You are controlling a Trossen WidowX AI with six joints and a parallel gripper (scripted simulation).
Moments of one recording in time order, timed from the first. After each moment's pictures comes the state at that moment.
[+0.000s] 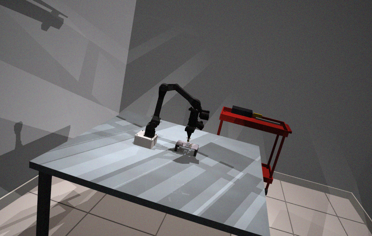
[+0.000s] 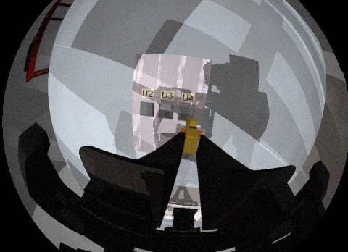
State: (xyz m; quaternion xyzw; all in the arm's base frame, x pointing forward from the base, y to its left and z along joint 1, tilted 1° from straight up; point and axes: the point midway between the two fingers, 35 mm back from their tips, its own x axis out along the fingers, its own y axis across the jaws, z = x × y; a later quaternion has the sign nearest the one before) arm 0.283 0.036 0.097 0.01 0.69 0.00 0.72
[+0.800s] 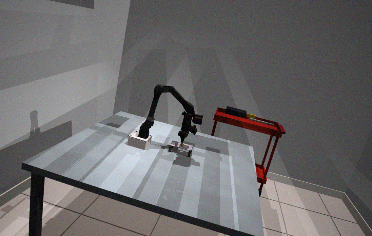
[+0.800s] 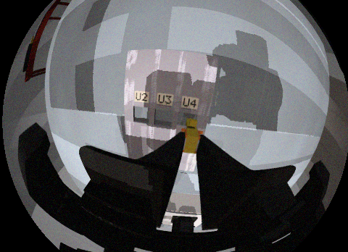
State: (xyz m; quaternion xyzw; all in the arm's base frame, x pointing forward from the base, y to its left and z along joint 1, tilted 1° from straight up) arm 0.285 0.037 0.069 0.01 0.69 0.00 0.72
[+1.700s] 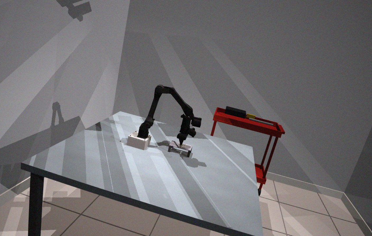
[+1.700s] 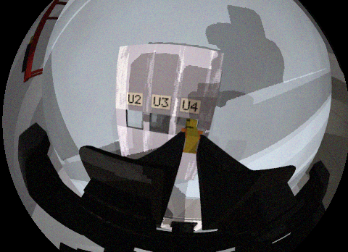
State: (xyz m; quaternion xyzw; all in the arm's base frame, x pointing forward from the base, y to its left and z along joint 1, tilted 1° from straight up) arm 0.285 0.037 0.049 0.01 0.69 0.00 0.72
